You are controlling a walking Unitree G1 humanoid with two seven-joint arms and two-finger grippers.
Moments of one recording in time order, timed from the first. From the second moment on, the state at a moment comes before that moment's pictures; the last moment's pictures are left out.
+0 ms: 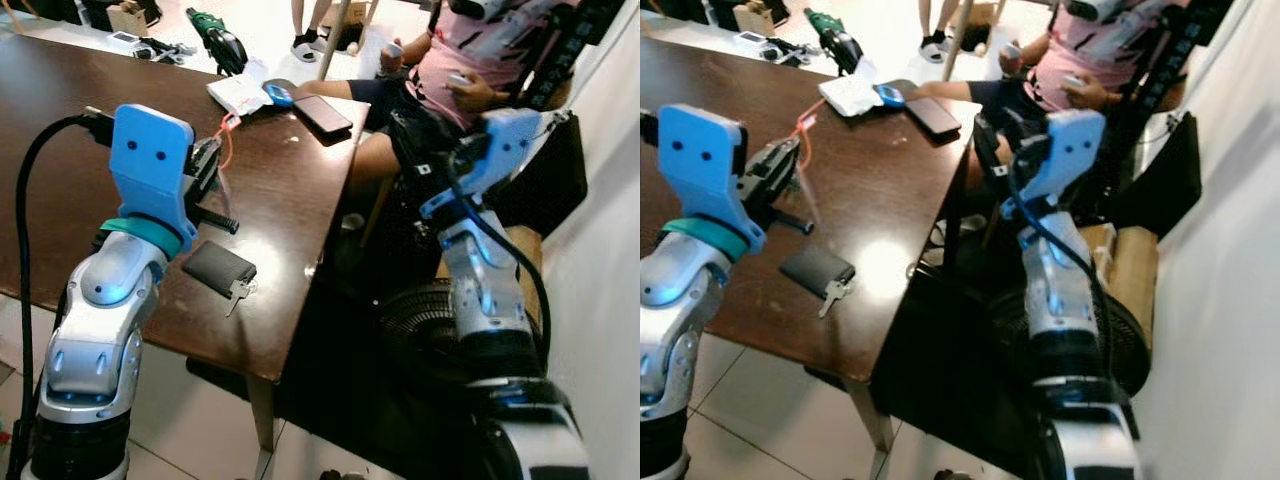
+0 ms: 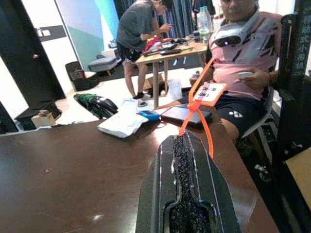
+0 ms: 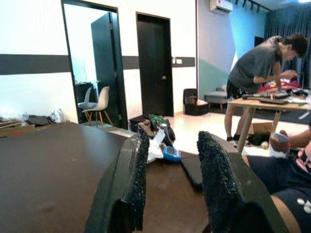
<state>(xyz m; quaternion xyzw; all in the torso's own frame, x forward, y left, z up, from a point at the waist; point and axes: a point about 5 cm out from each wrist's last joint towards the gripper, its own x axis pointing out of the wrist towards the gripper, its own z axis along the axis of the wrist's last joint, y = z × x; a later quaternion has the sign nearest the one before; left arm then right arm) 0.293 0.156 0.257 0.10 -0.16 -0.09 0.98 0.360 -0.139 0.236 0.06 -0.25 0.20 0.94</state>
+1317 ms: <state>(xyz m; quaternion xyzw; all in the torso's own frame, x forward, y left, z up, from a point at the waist) 0.300 0.156 0.247 0.12 -0.15 -0.09 0.98 0.354 -0.127 0.229 0.05 -0.24 0.18 0.95</state>
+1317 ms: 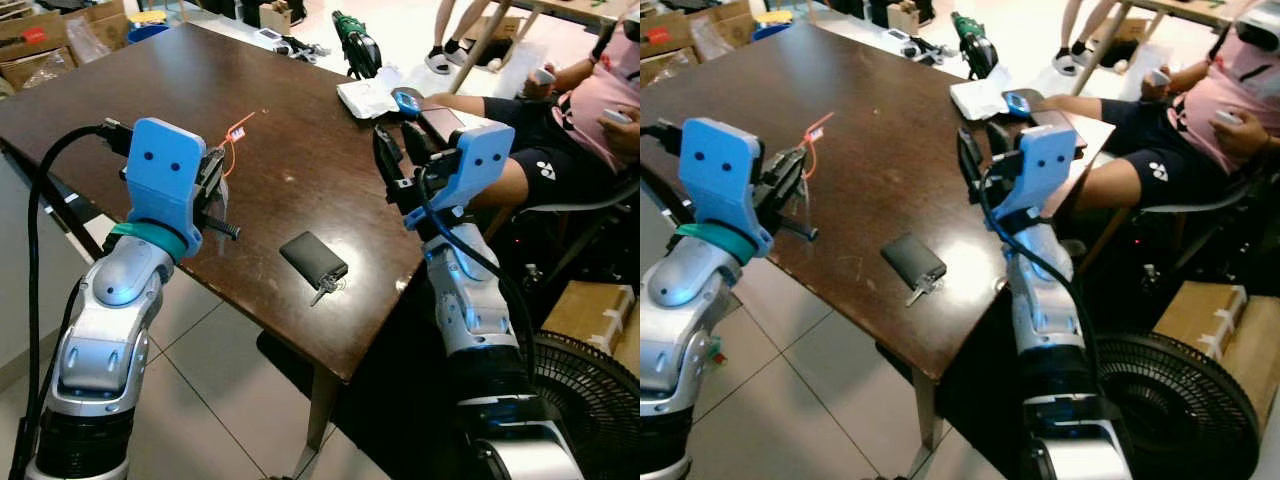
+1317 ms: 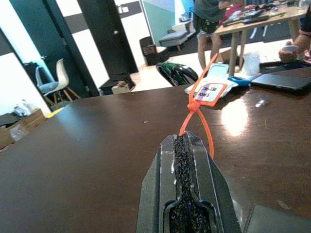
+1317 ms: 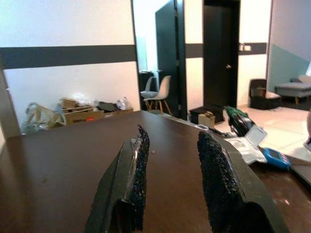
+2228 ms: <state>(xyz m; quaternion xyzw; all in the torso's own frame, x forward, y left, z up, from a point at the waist) 0.295 0.148 0.234 0.13 -0.12 -0.13 0.98 0.386 -0.075 0.159 -0.21 0.09 0.37 0.90</state>
